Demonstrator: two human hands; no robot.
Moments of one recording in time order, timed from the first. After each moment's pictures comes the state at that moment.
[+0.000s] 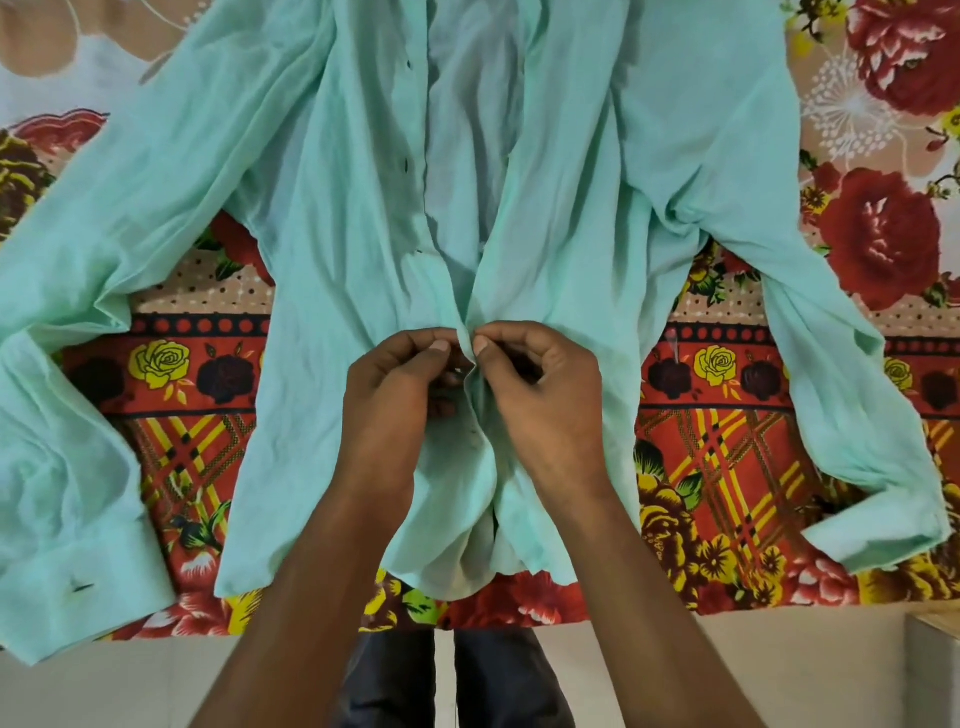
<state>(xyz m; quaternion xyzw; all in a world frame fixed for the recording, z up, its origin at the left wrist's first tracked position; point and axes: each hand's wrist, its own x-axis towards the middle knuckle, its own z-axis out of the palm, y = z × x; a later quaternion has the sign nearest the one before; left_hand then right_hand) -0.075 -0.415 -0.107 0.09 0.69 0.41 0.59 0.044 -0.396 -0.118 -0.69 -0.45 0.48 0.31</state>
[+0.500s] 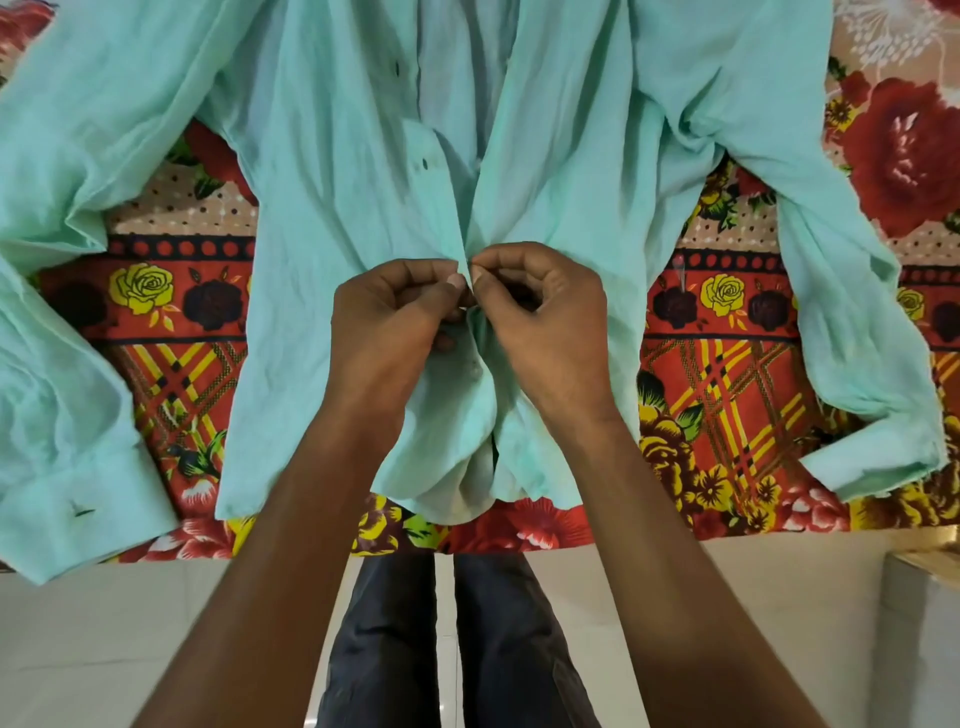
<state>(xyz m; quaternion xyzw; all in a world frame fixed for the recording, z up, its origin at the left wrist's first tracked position) -0.078 -0.422 -0.114 0.17 0.69 0.40 0.58 0.047 -0.400 -0.121 -0.67 -0.49 0.46 0.31</state>
